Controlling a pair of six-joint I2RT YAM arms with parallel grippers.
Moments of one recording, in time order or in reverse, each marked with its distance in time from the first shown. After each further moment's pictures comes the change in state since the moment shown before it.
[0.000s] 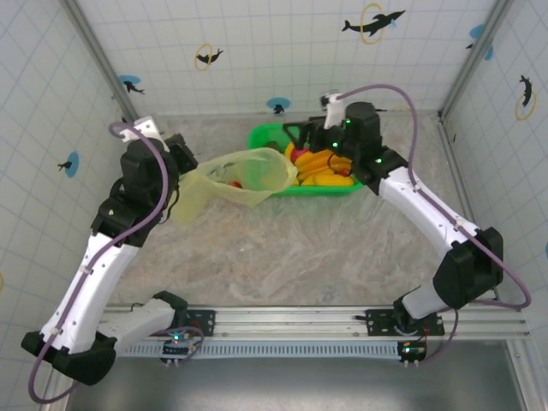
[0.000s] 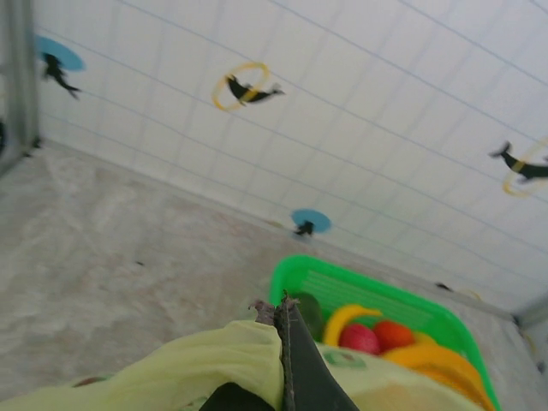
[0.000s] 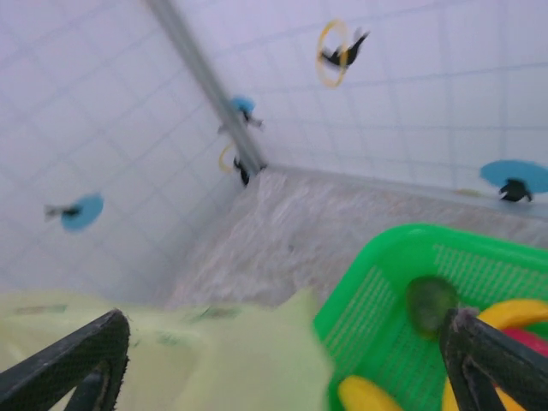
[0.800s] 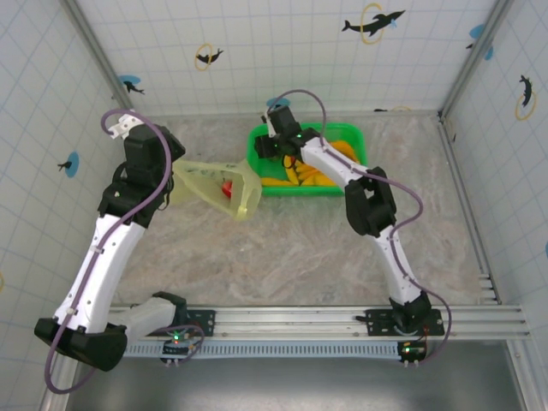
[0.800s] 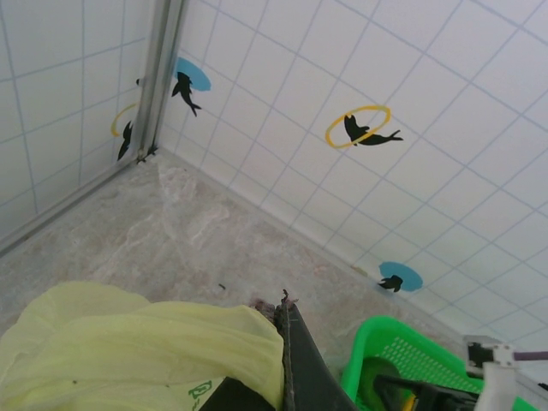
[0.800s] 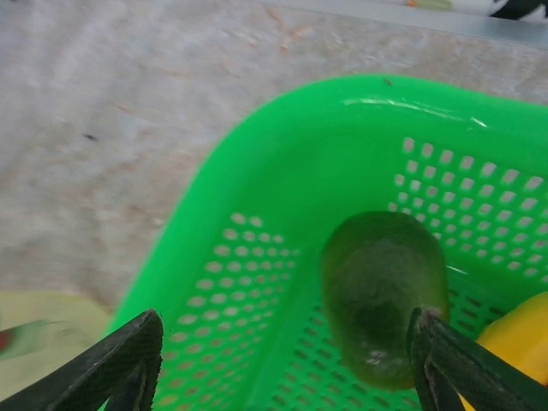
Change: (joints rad) left arm 0.124 0.108 0.027 0.000 -0.103 -0.076; right arm 0.133 0.929 0.844 -0.468 0.303 -0.168
